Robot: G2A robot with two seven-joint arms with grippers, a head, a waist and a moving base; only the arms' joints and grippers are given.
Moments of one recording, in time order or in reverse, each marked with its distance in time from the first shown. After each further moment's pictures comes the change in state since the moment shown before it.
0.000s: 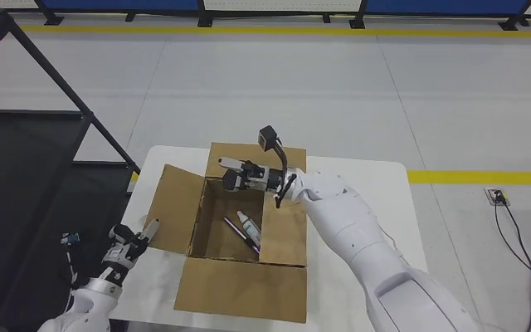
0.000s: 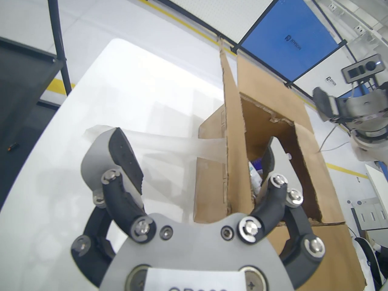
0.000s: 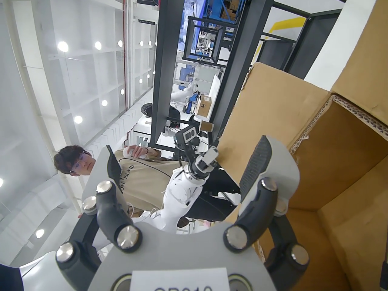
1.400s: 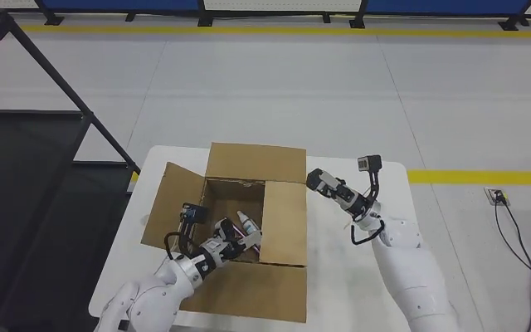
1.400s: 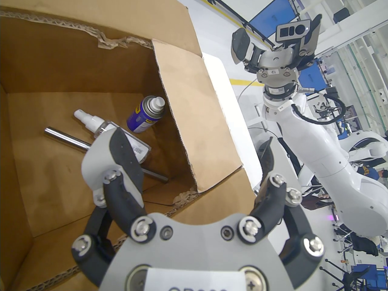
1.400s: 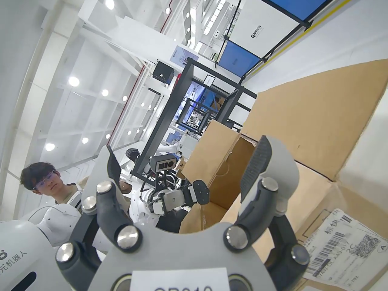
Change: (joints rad) left arm -0.306 -0.031 0.444 -0.006 -0.085 0.024 -0.374; right arm -0.541 0.319 0.400 -0.663 -0.164 -0.149 -0.162
